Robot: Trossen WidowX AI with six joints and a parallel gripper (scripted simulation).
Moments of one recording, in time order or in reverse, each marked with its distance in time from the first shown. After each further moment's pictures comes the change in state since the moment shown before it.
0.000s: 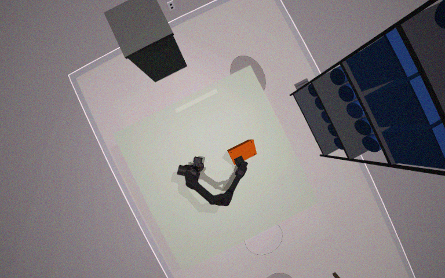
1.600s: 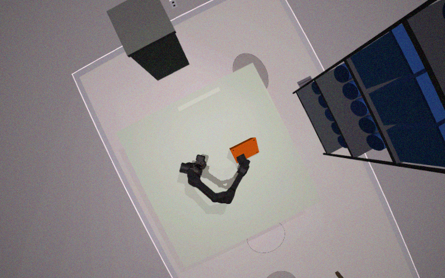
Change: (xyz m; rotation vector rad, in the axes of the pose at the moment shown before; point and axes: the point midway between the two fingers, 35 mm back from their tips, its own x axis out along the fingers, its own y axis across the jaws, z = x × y) arm -0.003 -0.001 -0.001 0.039 0.001 0.001
